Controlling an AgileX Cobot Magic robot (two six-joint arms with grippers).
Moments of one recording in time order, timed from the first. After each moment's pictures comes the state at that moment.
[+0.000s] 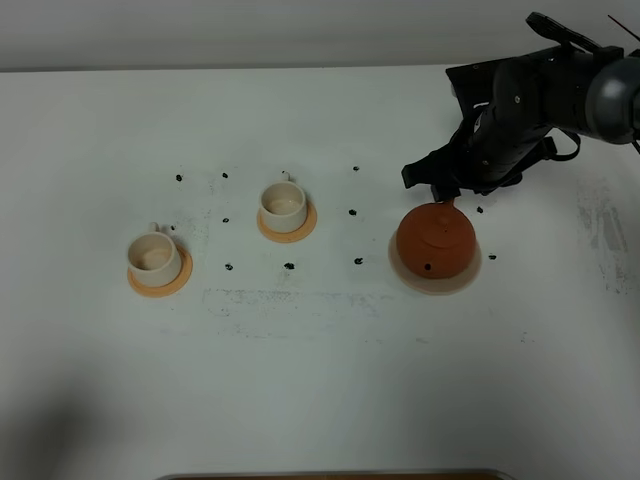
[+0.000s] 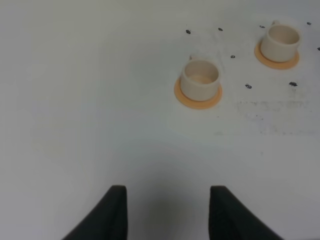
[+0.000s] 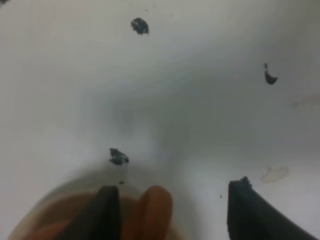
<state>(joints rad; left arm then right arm) -0.04 0.00 -0.51 -0.04 1.06 0.02 0.28 2.07 -1.41 0.00 0.66 0.01</state>
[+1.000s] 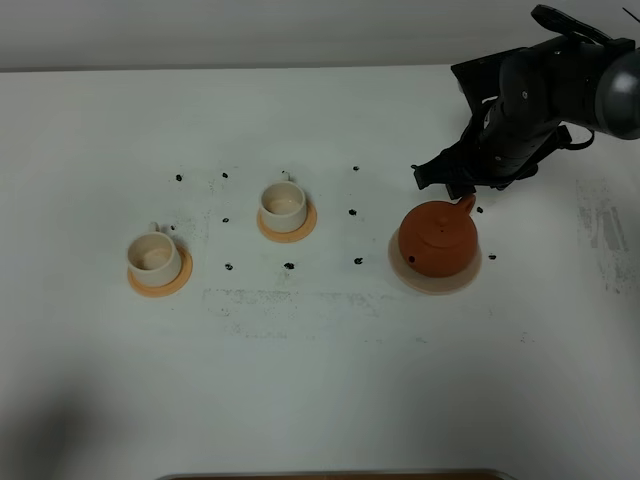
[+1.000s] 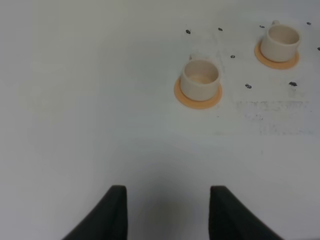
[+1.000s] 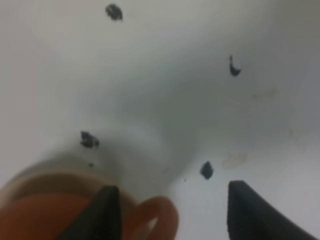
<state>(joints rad) -0.04 0.00 -0.51 -0.04 1.06 0.02 0.28 2.04 -1.41 -0.08 0.70 0.01</state>
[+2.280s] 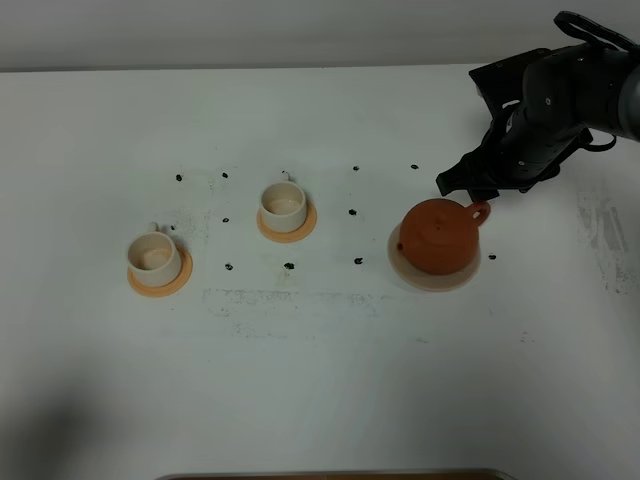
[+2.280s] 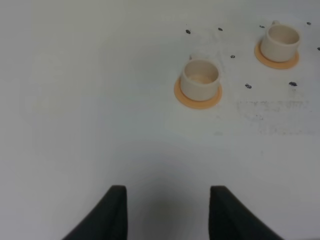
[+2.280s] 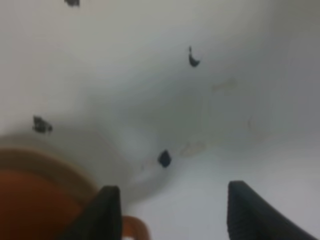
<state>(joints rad) -0.04 0.00 -0.51 -0.04 1.06 0.02 0.24 2.01 -1.35 -0.10 0.67 -0.05</state>
